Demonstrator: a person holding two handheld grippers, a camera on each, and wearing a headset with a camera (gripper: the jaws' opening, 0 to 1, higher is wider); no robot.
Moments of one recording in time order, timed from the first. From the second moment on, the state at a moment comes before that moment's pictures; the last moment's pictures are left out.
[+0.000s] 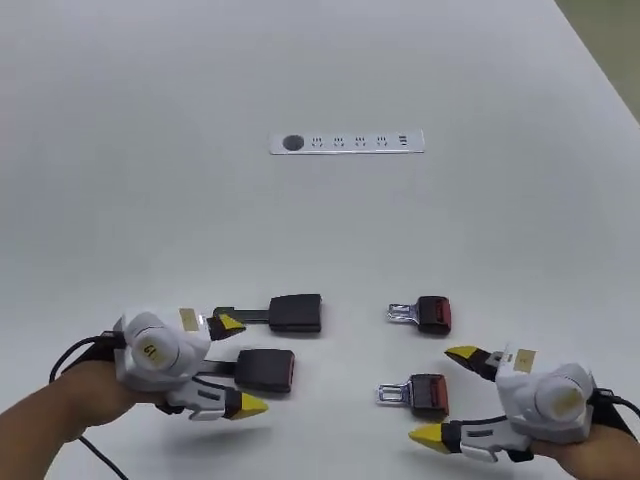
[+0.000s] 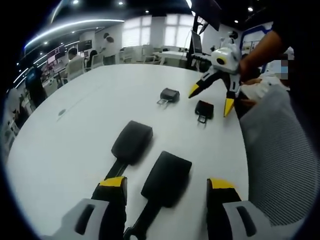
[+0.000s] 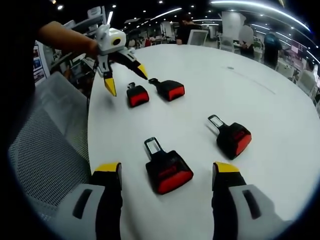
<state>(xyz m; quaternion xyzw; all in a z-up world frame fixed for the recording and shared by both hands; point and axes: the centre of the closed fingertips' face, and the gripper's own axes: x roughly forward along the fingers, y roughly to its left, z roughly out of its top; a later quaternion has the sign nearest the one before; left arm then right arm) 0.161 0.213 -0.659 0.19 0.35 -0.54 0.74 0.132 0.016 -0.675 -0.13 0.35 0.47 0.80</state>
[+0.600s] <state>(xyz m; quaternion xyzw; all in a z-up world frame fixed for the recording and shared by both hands) 0.161 0.219 -0.682 0.23 0.35 -0.57 0.70 0.128 0.016 -0.681 -0.16 0.36 0.50 0.77</state>
